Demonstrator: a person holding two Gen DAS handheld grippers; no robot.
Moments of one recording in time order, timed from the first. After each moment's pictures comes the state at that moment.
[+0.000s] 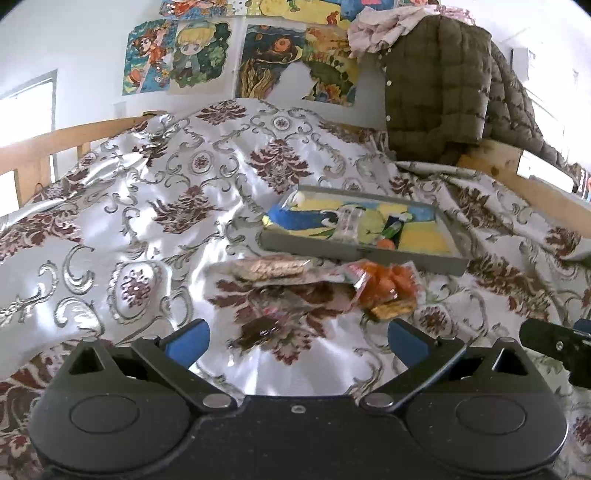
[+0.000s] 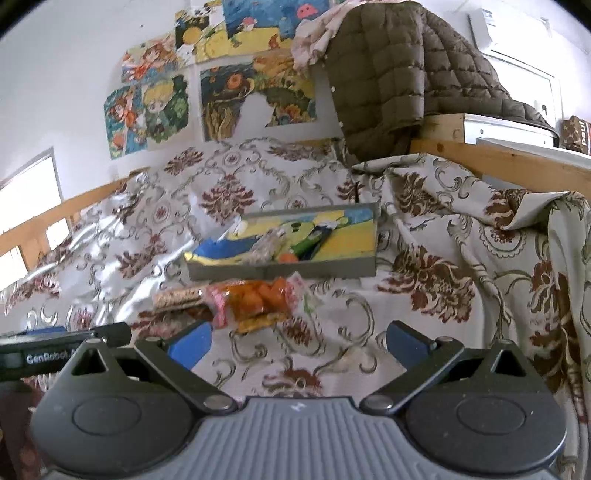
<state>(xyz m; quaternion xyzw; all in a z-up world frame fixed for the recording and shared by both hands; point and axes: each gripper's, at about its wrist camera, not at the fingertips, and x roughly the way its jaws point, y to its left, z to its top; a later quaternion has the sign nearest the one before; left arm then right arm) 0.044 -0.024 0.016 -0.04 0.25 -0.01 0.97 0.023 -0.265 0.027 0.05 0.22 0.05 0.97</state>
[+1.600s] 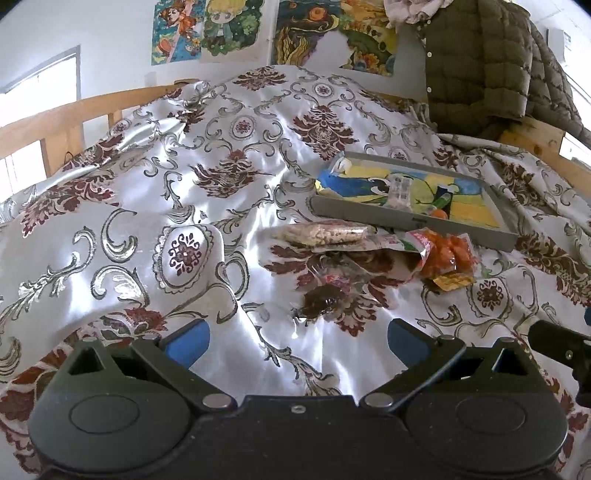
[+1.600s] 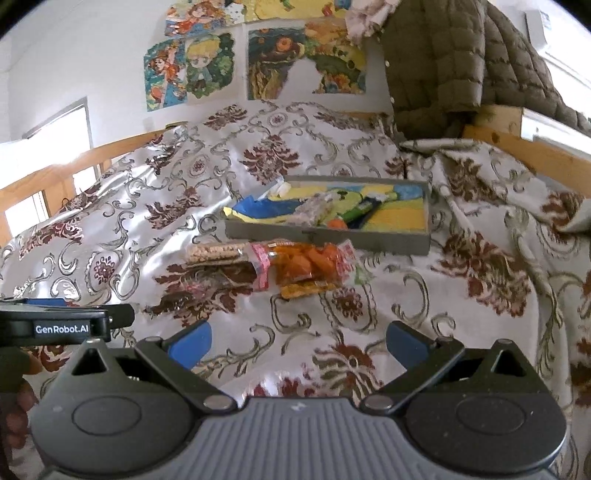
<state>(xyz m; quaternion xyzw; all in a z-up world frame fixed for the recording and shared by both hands) 0.058 0.011 -0.001 -0.05 0.30 0.03 0.95 0.043 -0.221 0.012 -0.01 0.25 0.10 0.96</state>
